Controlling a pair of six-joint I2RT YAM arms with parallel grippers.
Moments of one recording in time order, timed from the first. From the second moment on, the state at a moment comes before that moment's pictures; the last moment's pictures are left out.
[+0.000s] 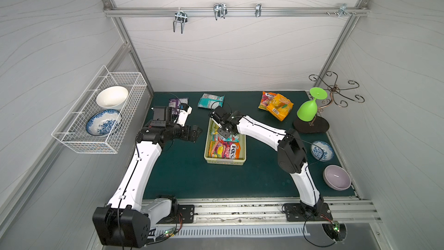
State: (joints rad) left arm -0.05 1.14 1.11 -0.83 0.45 0.11; right arm 0.94 2.17 1.94 -0.86 0.35 -0.12
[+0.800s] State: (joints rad) left arm -0.05 1.14 1.10 -0.83 0.44 0.11; right arm 0.84 2.27 2.01 -0.79 0.05 0.09
